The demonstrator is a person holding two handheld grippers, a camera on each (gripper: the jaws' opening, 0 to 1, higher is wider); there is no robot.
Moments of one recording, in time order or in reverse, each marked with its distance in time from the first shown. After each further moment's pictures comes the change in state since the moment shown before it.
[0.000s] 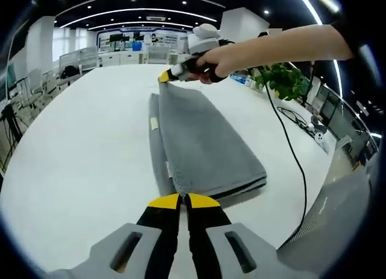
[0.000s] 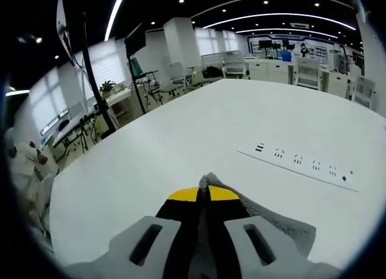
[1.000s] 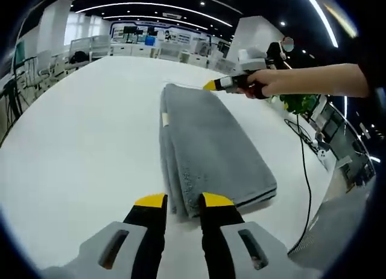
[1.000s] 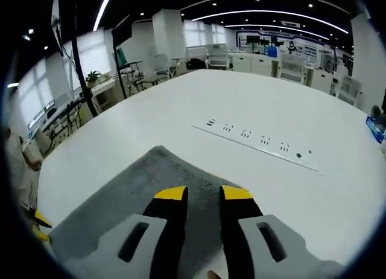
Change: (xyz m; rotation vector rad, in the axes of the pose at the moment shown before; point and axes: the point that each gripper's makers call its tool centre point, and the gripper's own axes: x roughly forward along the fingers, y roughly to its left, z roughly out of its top) left arm 0.021 0.012 0.005 -0.110 -0.016 -0.009; right arm -0.069 -0.077 -0.049 -0.008 0.061 -0.141
